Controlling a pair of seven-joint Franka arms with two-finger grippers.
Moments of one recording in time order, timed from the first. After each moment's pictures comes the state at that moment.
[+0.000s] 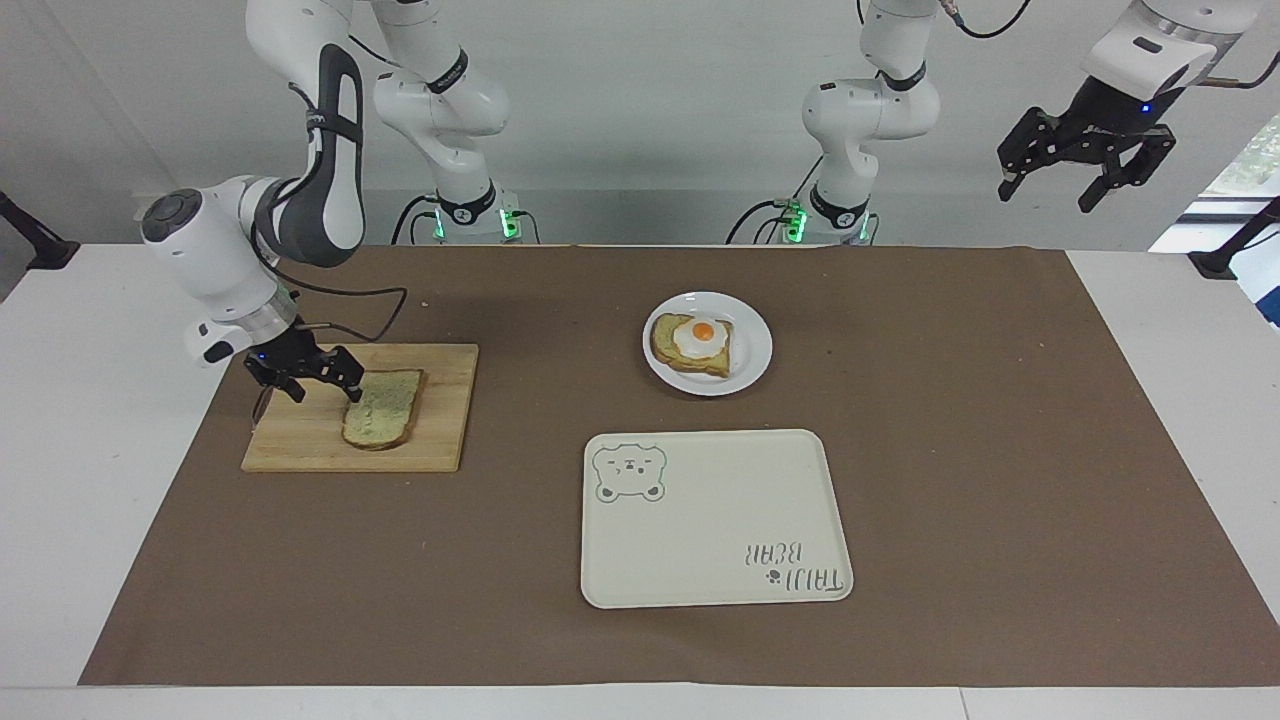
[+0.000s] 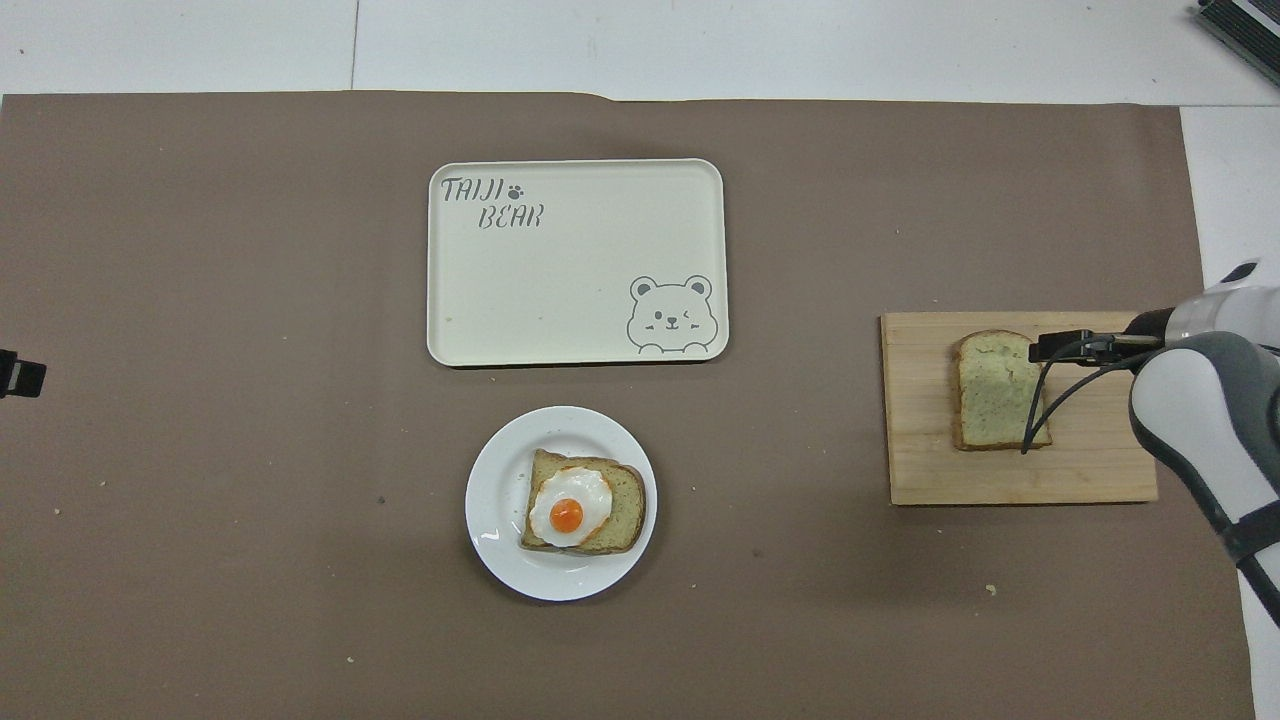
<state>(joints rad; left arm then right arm) -0.04 -0.05 0.03 -1.39 -0.05 1.34 0.18 -0.13 0.13 -0.10 -2.09 0.21 2.26 -0.24</state>
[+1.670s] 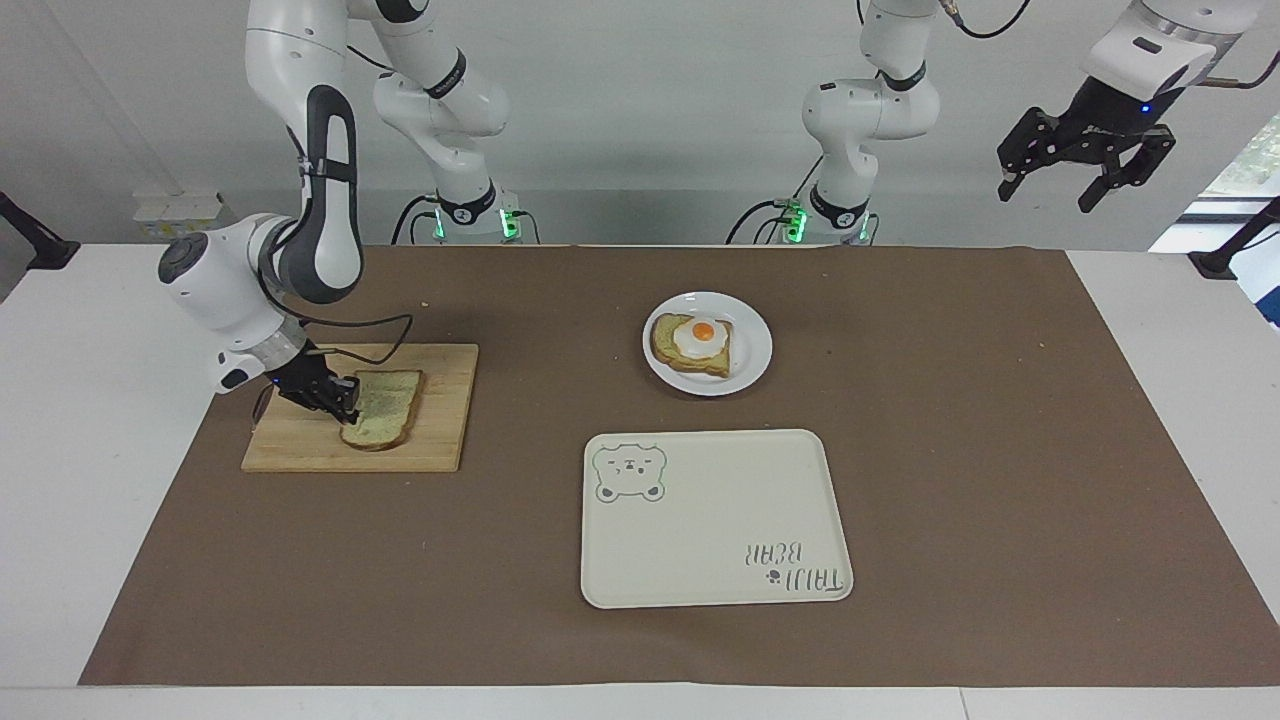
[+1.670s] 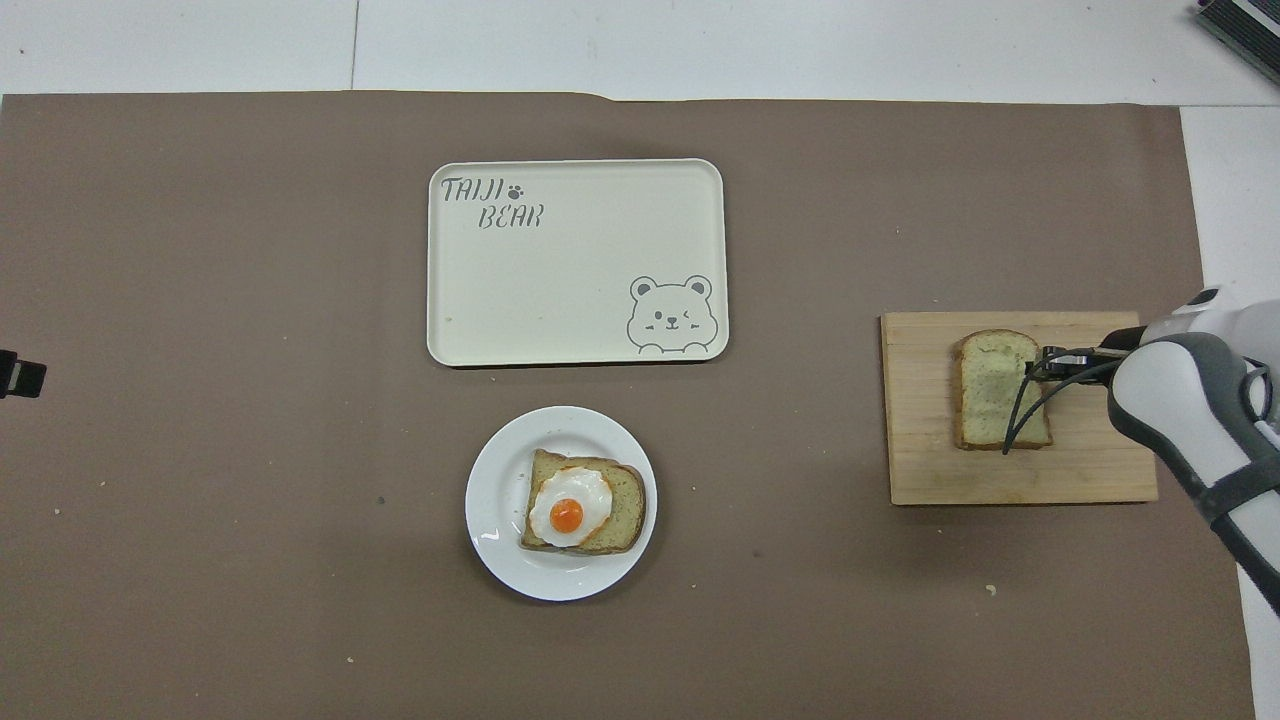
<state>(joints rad) -0.04 -0.05 0.03 -1.39 -0.05 1.34 0.18 -0.16 0.22 -0.09 -2.12 0.33 2.32 -0.33</state>
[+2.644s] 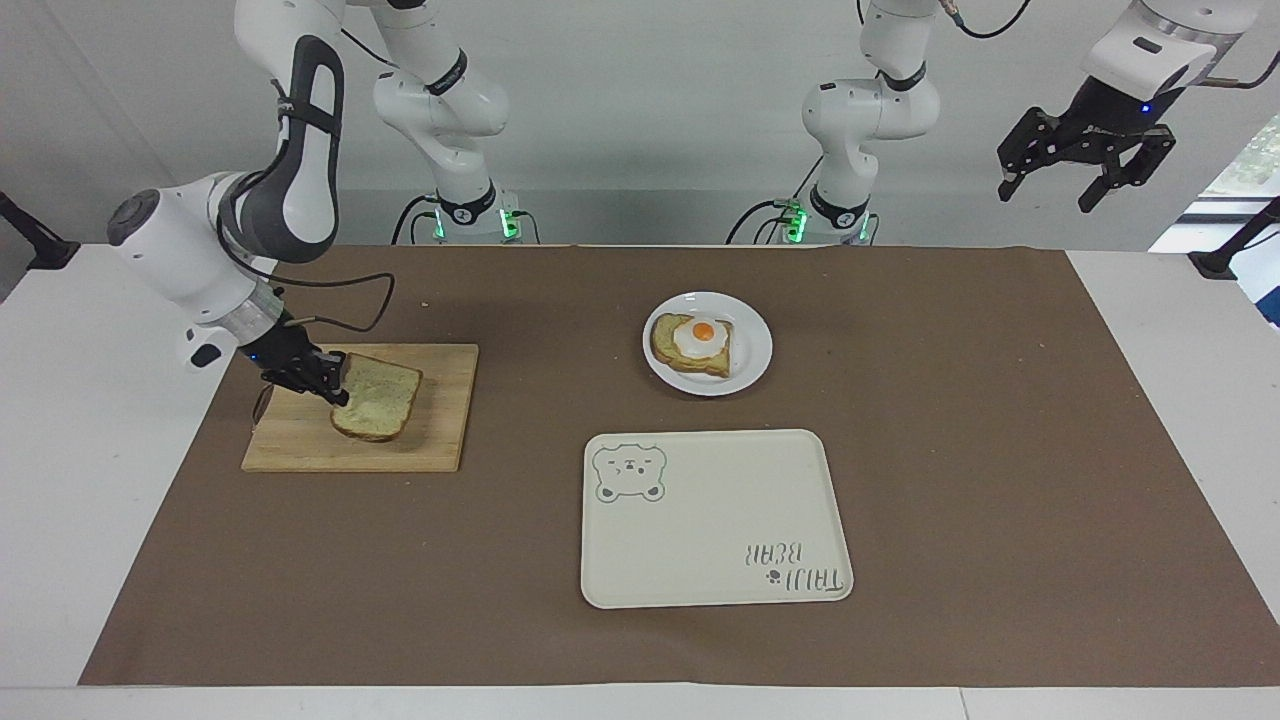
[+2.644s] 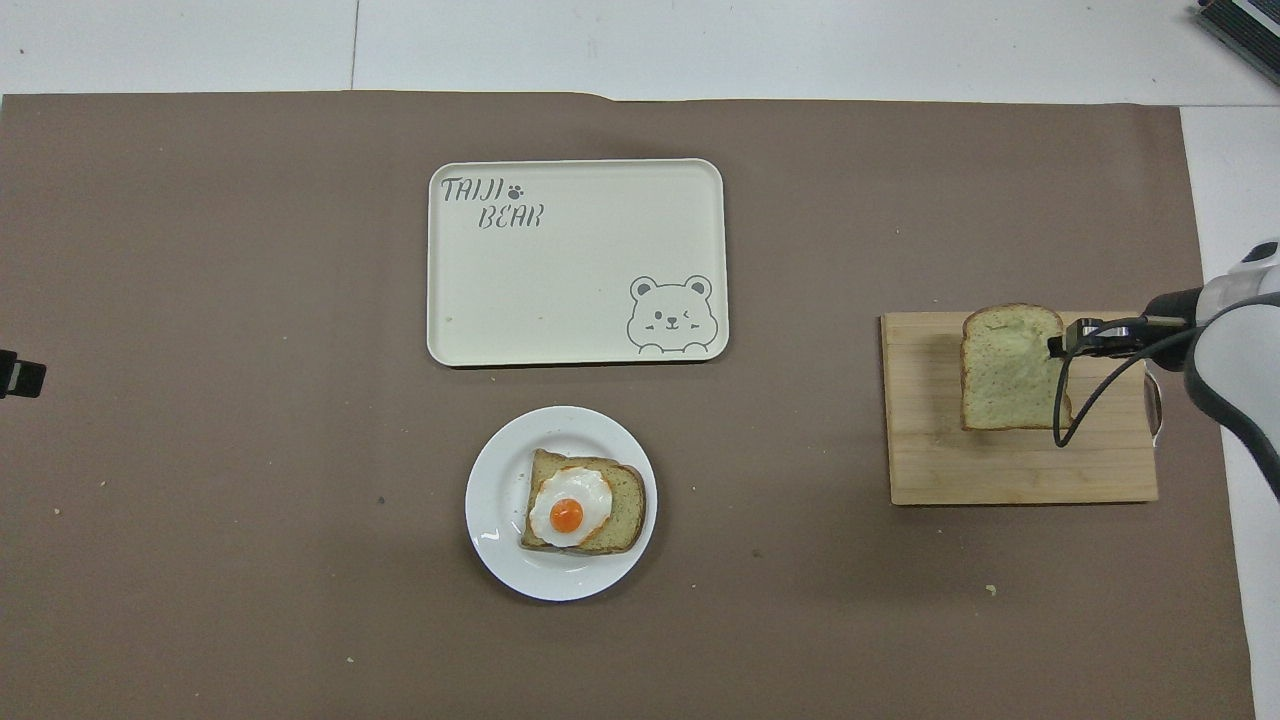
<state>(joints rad) -0.04 -0.05 0.03 -1.39 -0.05 1.34 0.18 -0.15 0.13 -0.09 -1.97 0.33 2.05 -0.33</state>
